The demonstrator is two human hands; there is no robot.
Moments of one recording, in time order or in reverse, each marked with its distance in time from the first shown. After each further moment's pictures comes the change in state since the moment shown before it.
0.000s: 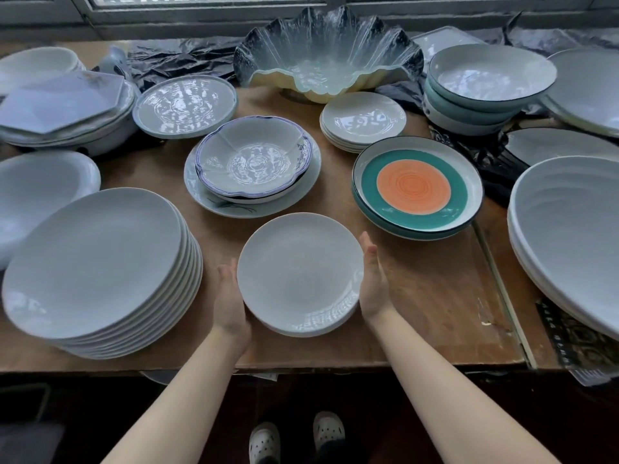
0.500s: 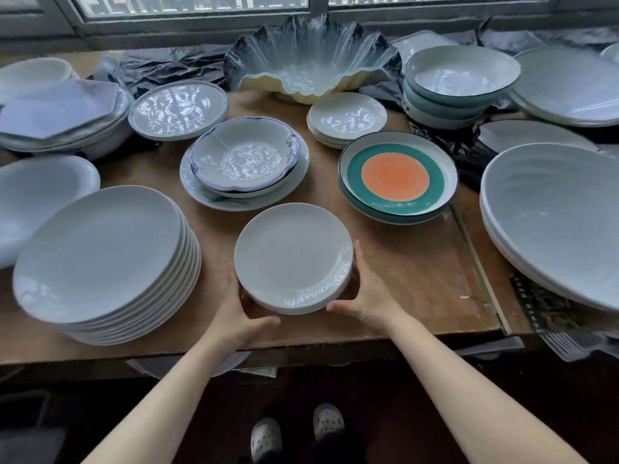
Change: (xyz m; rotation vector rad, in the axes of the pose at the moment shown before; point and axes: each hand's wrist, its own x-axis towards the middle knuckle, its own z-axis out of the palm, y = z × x) left_hand -0.022 -0.018 -0.053 0.709 -0.380 0.193; right_hand -0.045 0.002 -0.040 -0.588 -0.294 0.028
